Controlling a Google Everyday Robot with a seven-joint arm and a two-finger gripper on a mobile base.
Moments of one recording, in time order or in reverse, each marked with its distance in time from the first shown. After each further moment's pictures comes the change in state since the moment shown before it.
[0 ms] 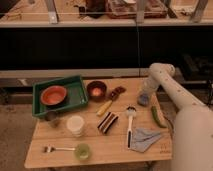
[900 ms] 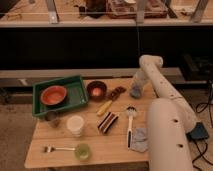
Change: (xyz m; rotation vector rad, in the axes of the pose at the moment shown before) arm 0.017 -0.087 0.019 -0.005 -0.005 -0.021
